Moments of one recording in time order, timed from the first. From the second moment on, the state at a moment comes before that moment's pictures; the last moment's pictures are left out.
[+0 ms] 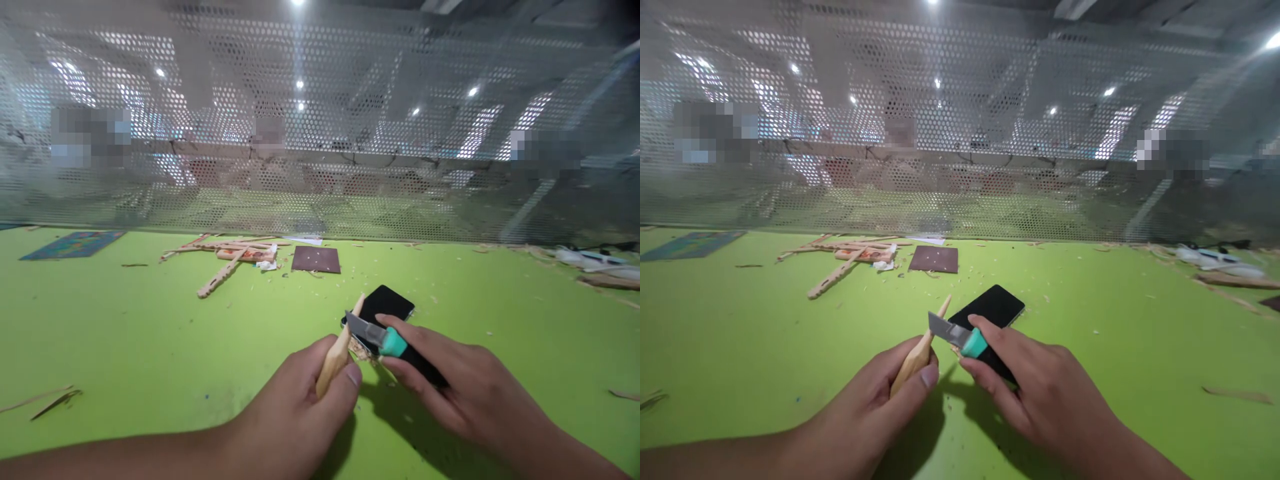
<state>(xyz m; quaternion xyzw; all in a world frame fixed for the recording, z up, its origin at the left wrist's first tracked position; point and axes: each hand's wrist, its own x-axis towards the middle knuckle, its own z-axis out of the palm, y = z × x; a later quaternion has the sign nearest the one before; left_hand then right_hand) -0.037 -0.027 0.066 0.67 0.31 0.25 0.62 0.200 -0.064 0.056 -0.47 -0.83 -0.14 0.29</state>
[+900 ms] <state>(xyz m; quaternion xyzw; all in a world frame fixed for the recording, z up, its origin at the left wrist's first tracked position) -0.031 -0.030 0.056 0.66 0.31 0.26 0.62 0.185 -0.073 0.057 -0.44 -0.86 -0.06 0.25</state>
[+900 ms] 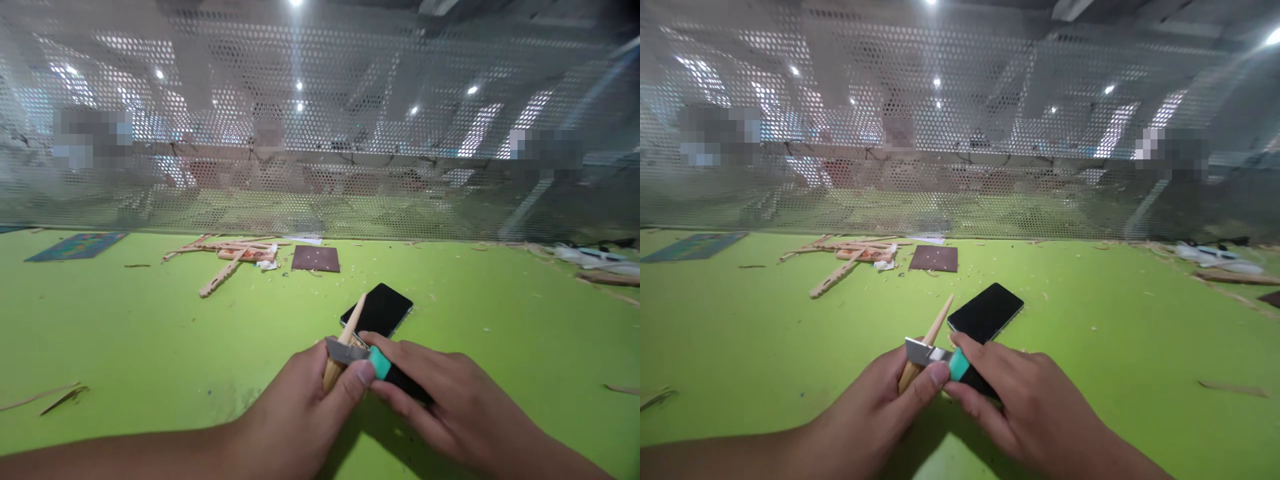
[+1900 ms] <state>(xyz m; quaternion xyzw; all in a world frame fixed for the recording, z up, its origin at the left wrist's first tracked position) -0.032 -0.029 0.061 0.59 0.31 0.19 0.72 0.198 -0.064 0.064 -0.43 -0.85 -0.02 0.29</state>
